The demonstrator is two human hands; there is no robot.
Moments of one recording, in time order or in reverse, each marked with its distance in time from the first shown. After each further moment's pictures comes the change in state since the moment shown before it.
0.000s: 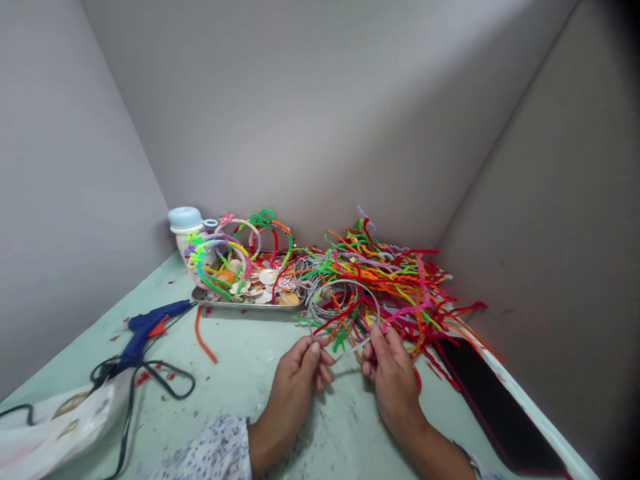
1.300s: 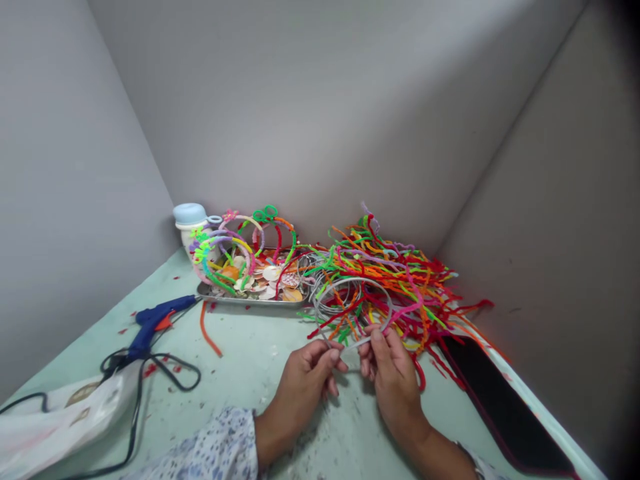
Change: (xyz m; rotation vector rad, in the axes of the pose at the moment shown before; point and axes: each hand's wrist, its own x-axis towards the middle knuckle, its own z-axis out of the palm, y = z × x) left_hand 0.000 -0.007 0.001 0.092 -0.083 -0.048; right_hand -0.012 0.000 0.001 -0.030 -0.062 -0.066
